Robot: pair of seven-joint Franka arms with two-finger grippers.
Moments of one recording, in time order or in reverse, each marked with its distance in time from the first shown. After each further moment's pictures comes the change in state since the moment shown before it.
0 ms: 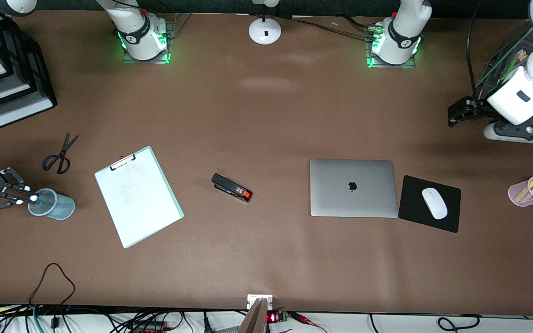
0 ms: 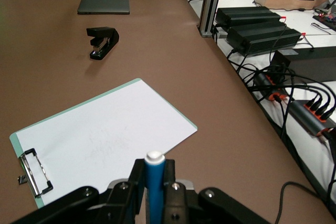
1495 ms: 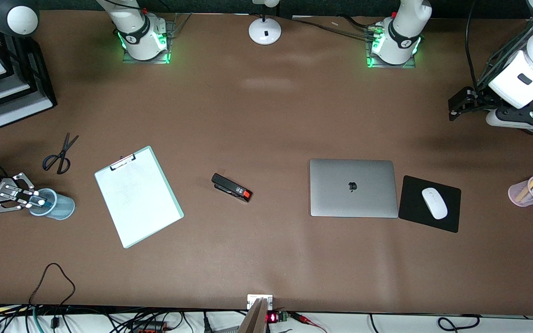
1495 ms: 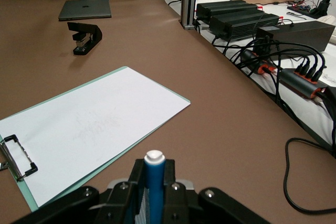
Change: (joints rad) left arm -0.015 -0.072 0.005 -0.086 0.000 0.037 0.001; right arm -0.066 0.153 0.001 0.055 0.096 0.003 -0.019
